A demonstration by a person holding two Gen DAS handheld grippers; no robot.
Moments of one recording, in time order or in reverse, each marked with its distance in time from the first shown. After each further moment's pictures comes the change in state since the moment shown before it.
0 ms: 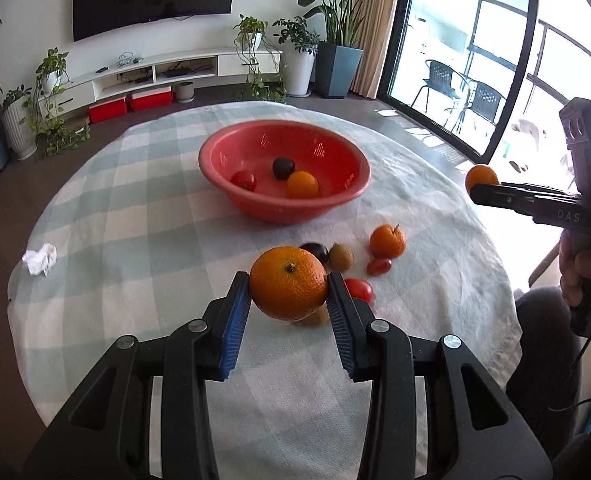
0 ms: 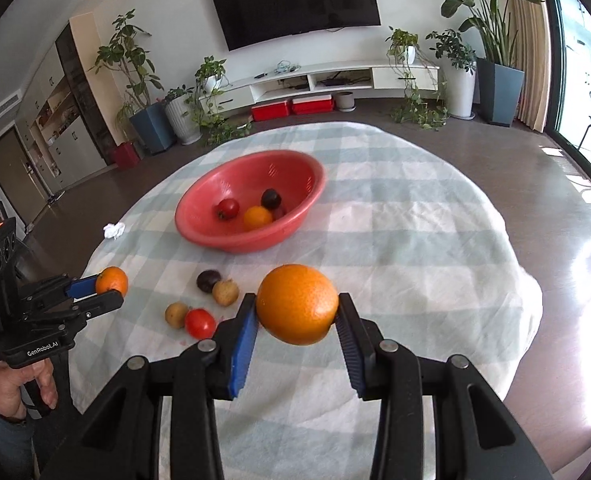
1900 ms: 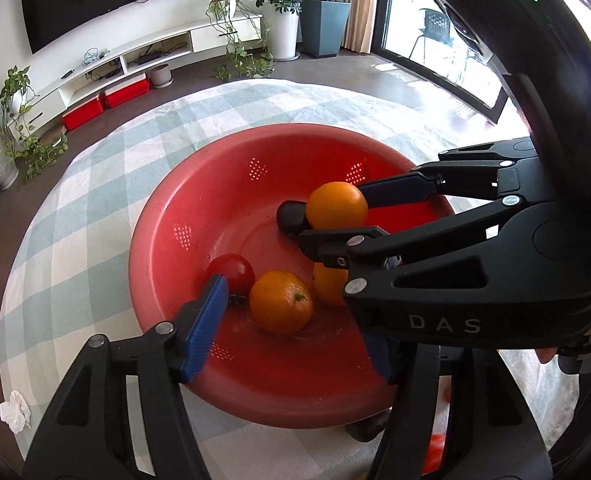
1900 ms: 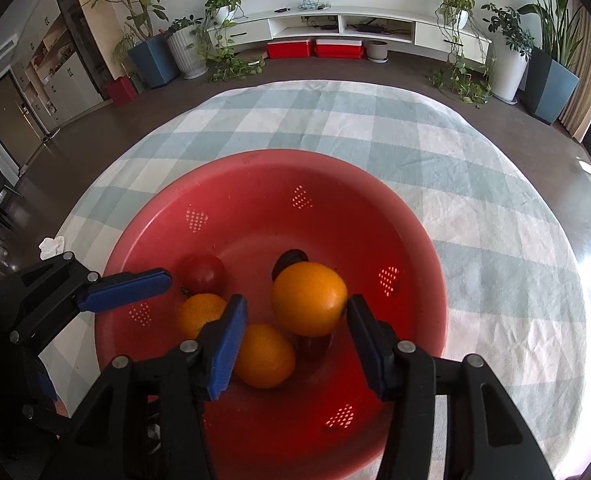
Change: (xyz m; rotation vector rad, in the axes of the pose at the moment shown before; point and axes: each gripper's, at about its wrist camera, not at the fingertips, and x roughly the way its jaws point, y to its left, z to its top) left arm 0.175 0.018 0.104 0.120 0.173 0.009; right arm 0.199 0.049 0.096 -0.126 0.273 0.005
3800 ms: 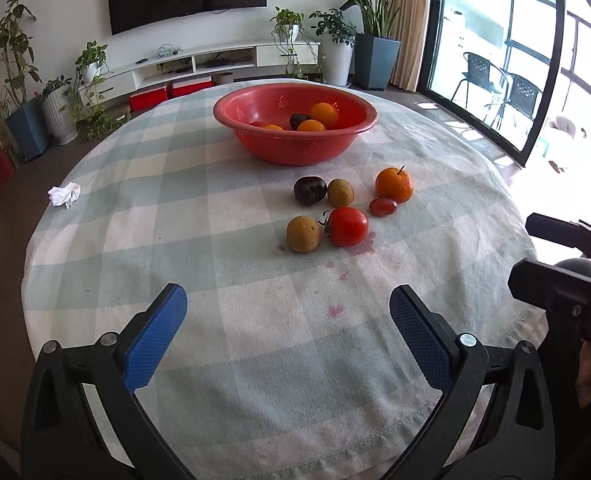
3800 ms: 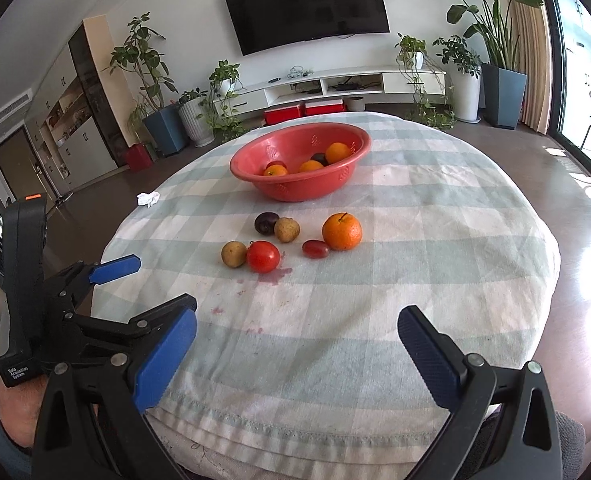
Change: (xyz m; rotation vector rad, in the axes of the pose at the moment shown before) left arm -0.142 -0.083 -0.191 -0.200 -0.133 0.137; right arm -0.157 0.044 -0.234 0.101 -0.294 0.023
